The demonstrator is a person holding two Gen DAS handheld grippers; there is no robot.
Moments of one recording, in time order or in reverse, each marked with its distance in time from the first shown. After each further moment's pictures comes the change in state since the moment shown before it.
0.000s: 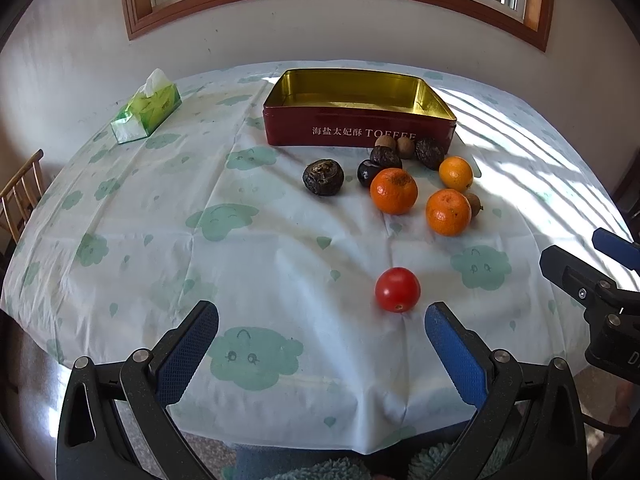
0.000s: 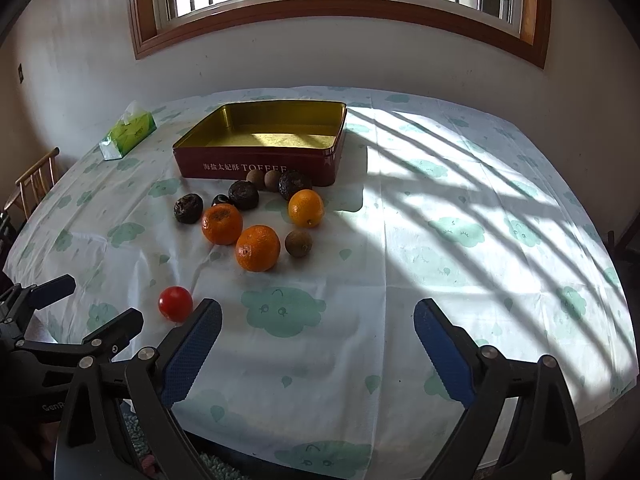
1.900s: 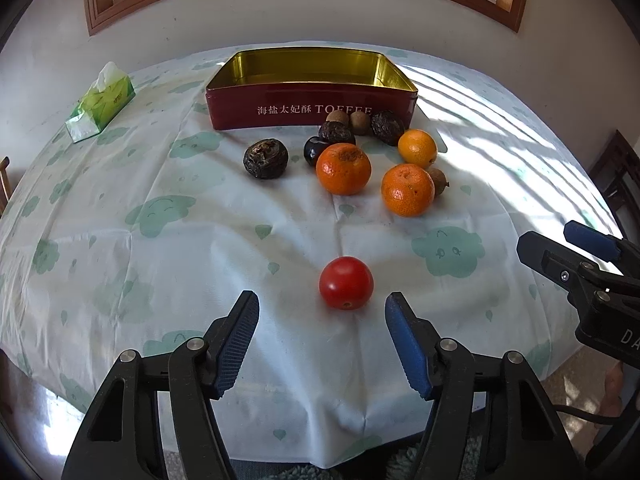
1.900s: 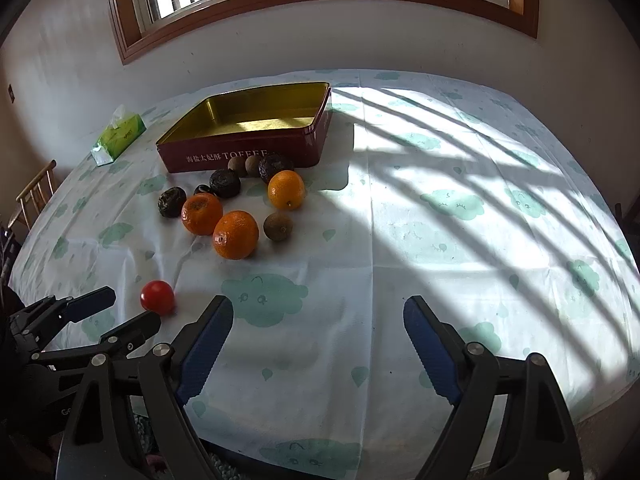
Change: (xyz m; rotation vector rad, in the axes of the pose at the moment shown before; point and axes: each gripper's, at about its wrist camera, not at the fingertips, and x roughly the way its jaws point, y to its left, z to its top) left arm 0.025 -0.023 0.001 0.053 0.058 -0.113; right arm 0.015 -0.025 -0.007 0.075 0.046 0.038
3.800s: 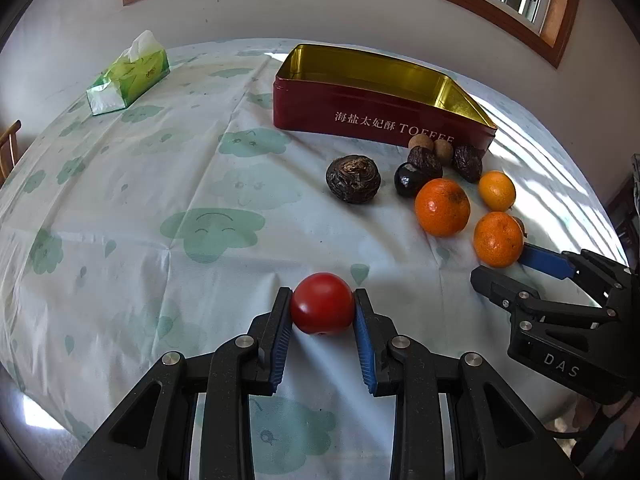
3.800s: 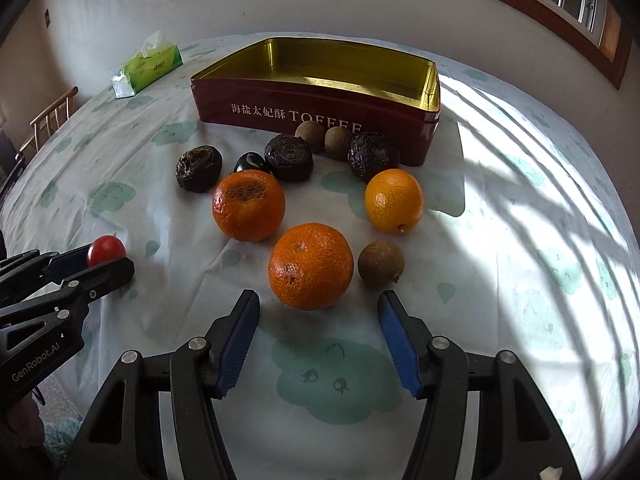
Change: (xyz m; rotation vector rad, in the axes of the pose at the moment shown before) left arm 0.027 0.068 0.018 -0.124 -0.021 0.013; right arm 0.084 0.068 0.028 -0.231 0.106 0.055
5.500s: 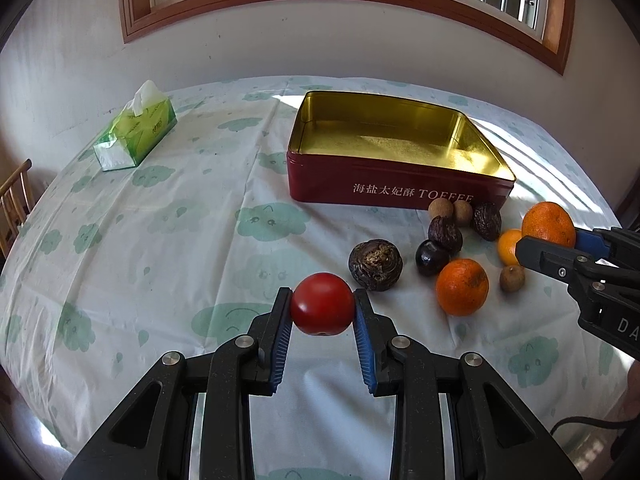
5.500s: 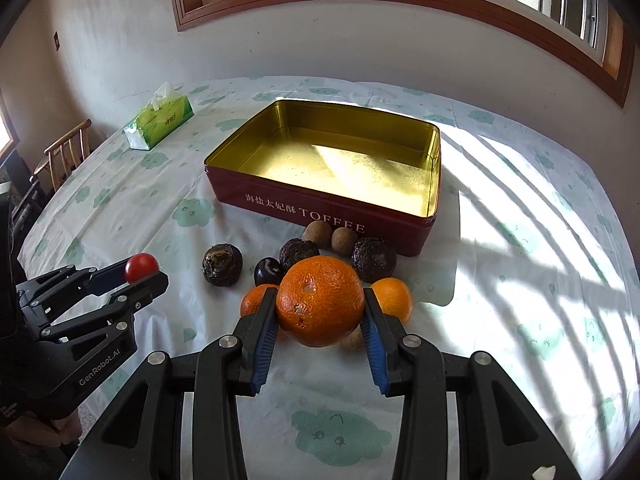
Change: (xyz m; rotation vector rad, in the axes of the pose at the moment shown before) left arm -0.006 0.001 0.050 0.059 -0.086 0.074; right arm -0.035 -0.011 0.059 0.020 -0.084 0.055
